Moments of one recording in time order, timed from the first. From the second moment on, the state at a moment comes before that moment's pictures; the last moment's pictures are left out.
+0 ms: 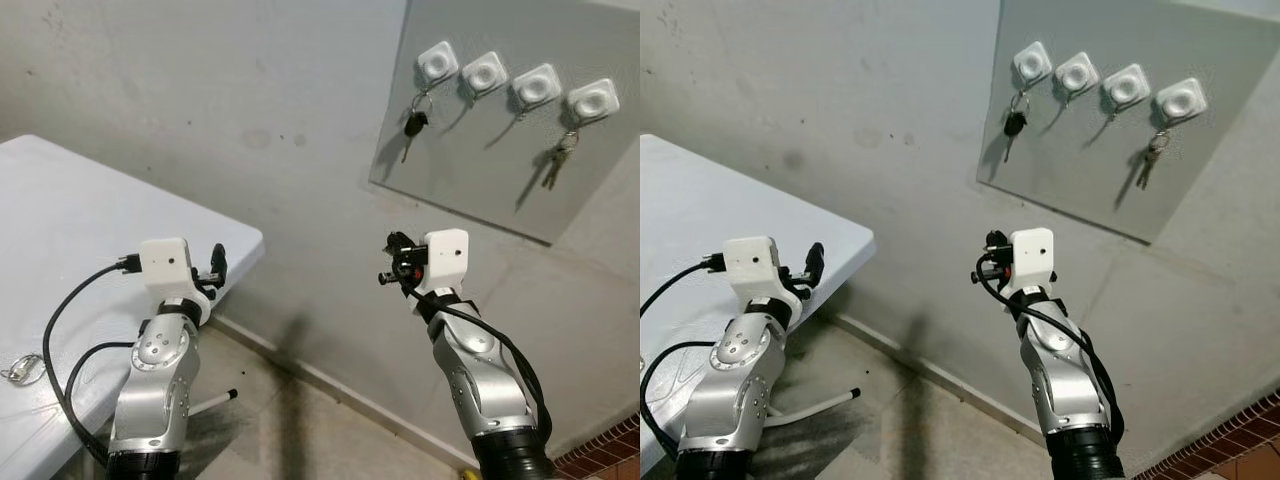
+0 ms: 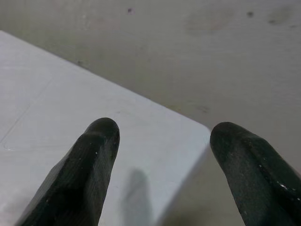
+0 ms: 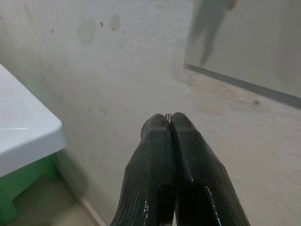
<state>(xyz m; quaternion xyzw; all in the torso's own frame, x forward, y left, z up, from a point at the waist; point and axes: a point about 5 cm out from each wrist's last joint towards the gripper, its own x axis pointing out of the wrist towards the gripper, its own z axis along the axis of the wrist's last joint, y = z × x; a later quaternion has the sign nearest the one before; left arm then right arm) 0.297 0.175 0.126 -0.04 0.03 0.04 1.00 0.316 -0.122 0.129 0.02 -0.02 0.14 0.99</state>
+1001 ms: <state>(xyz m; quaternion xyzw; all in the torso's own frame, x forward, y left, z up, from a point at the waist) 0.296 0.139 0.141 0.03 -0.01 -0.08 1.00 0.324 -0.117 0.147 0.02 -0.05 0.16 0.99</state>
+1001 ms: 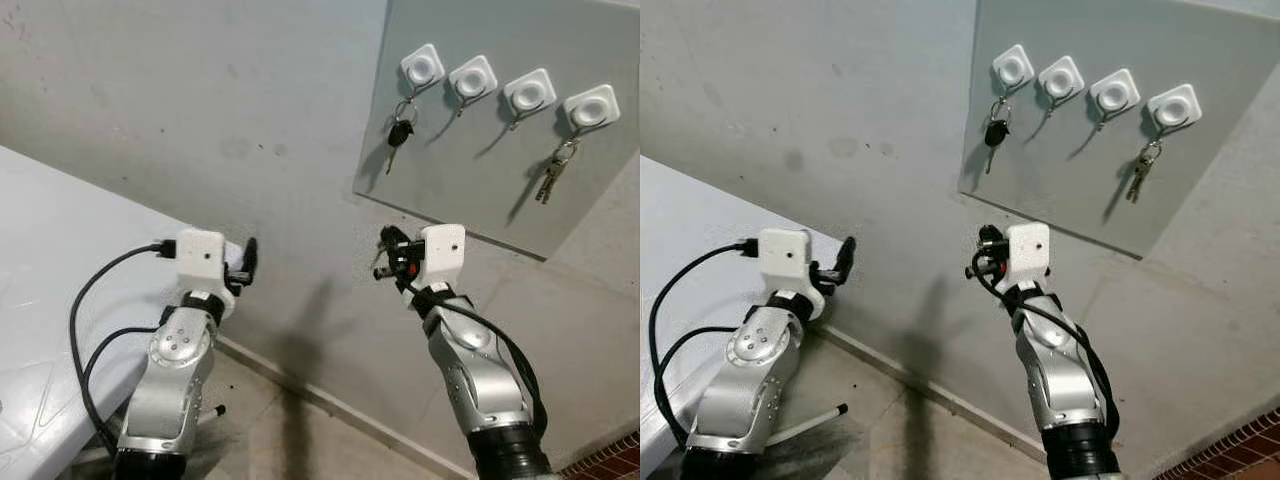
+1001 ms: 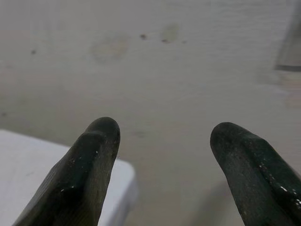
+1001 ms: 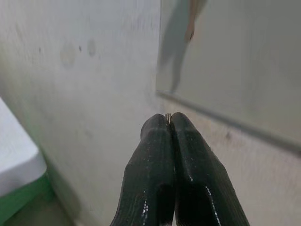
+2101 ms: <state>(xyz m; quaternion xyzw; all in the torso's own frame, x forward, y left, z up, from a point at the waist) 0.307 0.096 0.212 0.09 -0.13 -0.21 0.96 0.356 -0.128 0.227 0.05 -0.20 0.19 0.96</state>
